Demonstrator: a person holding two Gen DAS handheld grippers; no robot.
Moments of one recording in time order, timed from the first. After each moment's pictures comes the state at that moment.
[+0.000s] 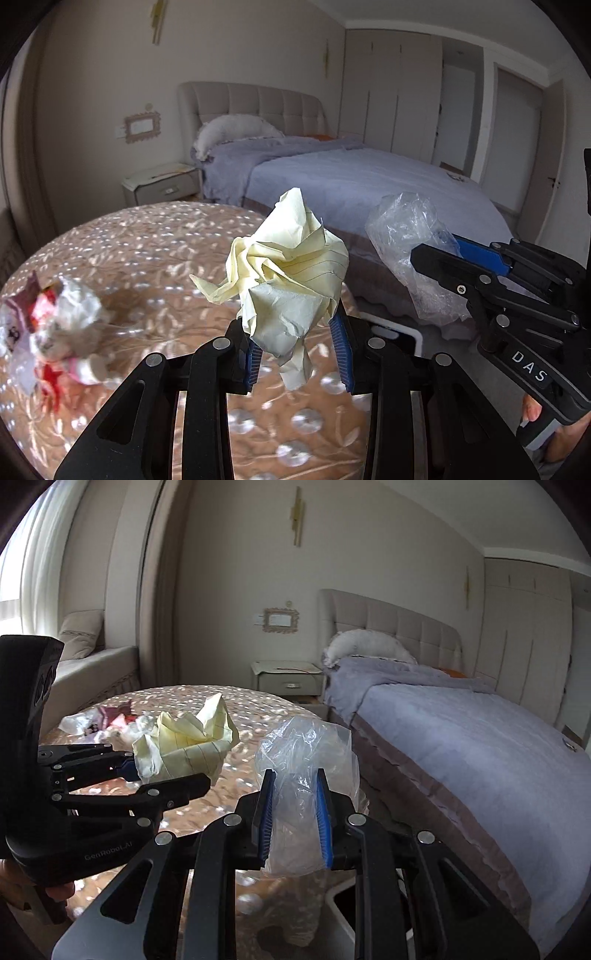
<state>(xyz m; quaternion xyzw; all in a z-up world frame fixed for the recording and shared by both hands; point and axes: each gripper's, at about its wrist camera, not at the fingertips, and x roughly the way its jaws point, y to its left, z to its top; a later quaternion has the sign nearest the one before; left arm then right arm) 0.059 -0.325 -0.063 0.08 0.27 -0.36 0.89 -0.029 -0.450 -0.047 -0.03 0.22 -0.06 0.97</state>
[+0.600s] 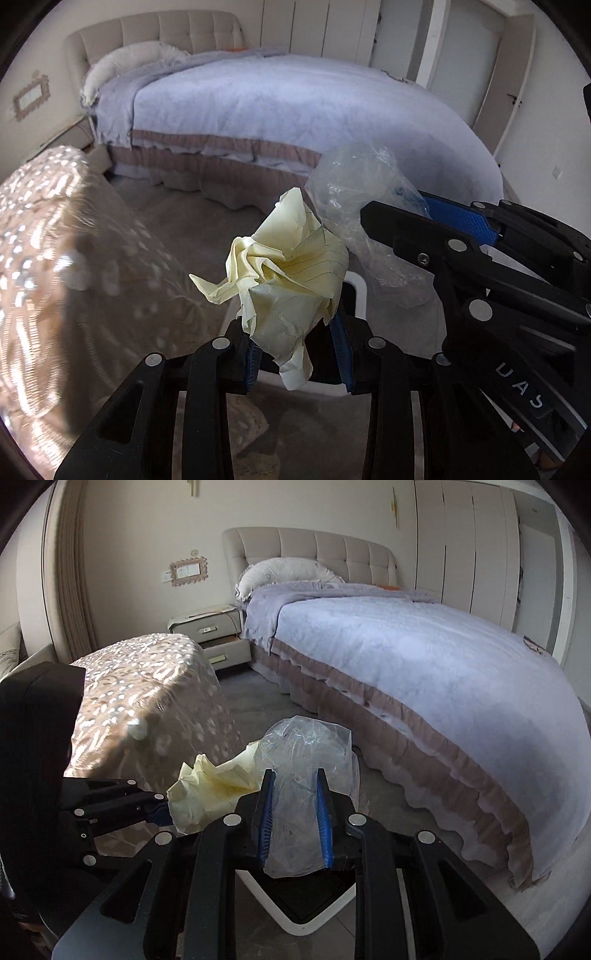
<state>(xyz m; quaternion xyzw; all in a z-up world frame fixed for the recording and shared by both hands) 0.071 -0.554 -0.205 0.18 0.40 -0.46 0.77 -0.015 -0.617 -0.173 0.07 0.32 -0.15 0.93</state>
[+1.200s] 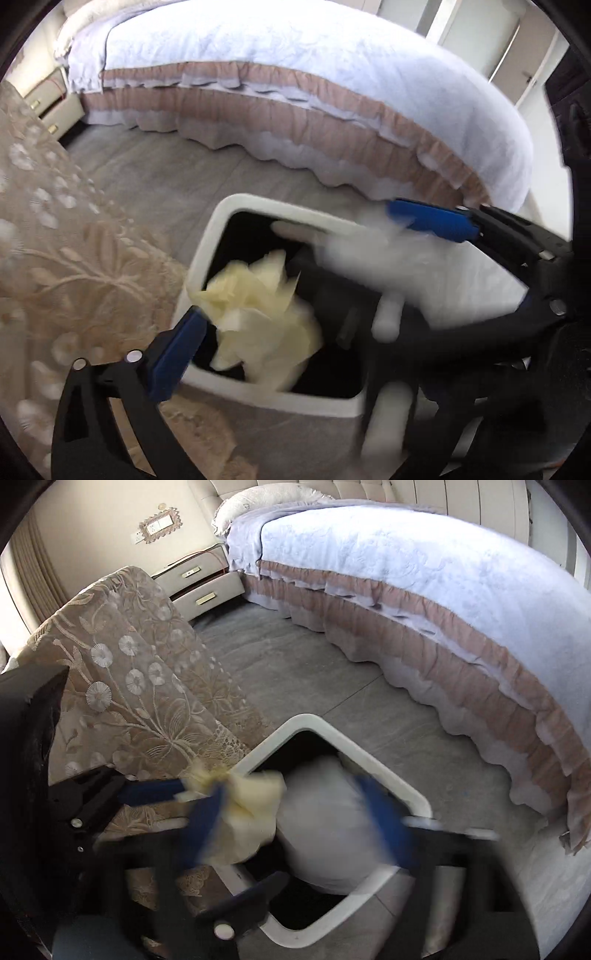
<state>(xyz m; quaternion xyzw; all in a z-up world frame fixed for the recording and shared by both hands) 0.106 -0.607 -0.305 0.19 0.49 -0.46 0.72 0.041 -0.687 -0.285 0.18 0.42 -0.11 0.88</state>
